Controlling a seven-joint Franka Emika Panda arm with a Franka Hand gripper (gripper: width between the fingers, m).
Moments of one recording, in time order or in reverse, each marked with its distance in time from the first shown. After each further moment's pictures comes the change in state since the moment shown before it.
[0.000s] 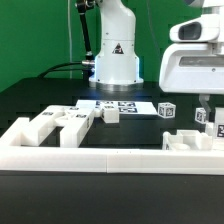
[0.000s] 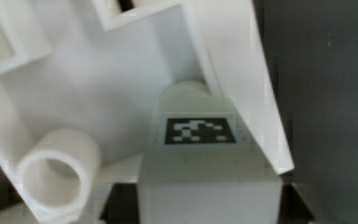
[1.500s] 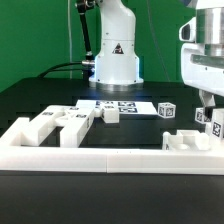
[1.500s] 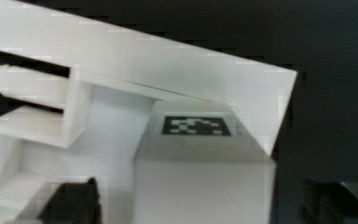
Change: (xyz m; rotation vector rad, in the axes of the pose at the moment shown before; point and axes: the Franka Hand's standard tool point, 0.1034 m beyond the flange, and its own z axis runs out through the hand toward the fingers) arm 0.000 0.003 0.000 0.019 -0.034 0.794
